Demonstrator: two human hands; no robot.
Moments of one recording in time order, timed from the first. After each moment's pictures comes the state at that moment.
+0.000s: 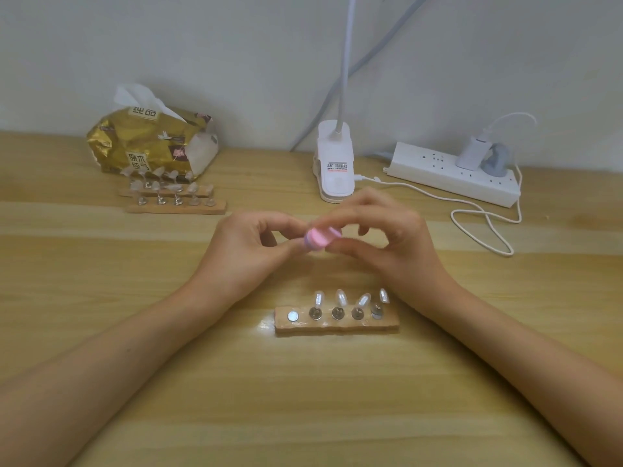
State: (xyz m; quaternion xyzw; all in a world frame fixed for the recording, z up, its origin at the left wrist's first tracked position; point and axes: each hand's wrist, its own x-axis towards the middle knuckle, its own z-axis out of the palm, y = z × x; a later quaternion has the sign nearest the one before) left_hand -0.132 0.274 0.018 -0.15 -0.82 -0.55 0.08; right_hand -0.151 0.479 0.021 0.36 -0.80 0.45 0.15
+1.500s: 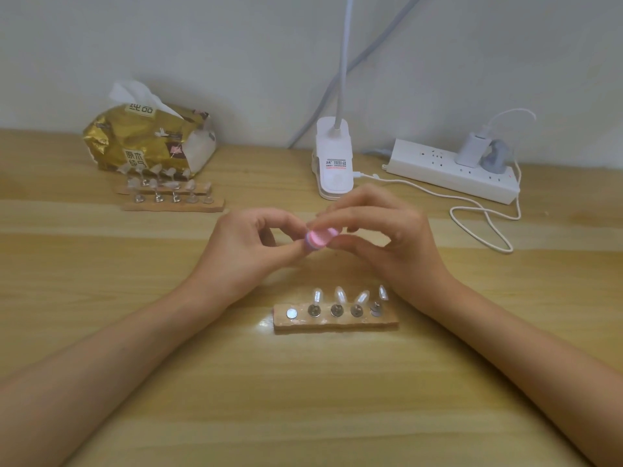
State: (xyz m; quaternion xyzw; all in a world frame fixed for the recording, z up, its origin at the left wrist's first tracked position) left_hand -0.129 0.276 0.019 -0.14 -0.81 -0.56 0.08; right_hand -0.152 0.482 0.022 0.37 -0.80 0.43 0.18
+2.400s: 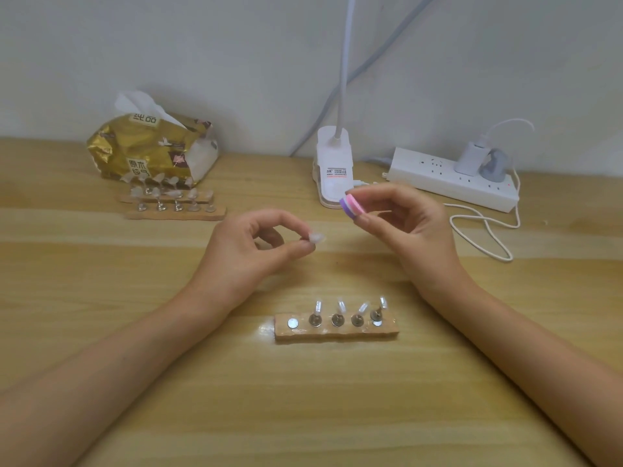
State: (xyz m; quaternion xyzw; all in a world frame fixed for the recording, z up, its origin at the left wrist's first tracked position) left_hand -0.130 0.274 0.021 -0.14 -0.79 -0.59 0.09; right_hand -0.159 0.491 0.023 0.24 -0.74 0.61 0.14
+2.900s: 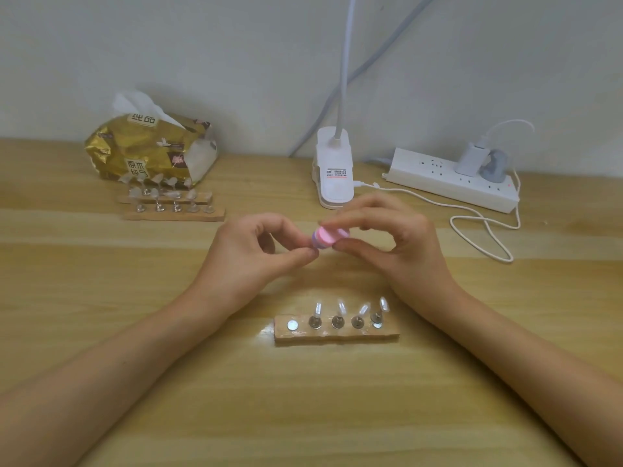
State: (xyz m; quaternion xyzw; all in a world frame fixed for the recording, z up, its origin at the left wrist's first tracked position) left_hand -0.130 0.275 0.019 -0.12 -0.80 -0.58 0.08; right_hand -0.151 0.482 0.022 0.36 -0.80 0.45 0.17
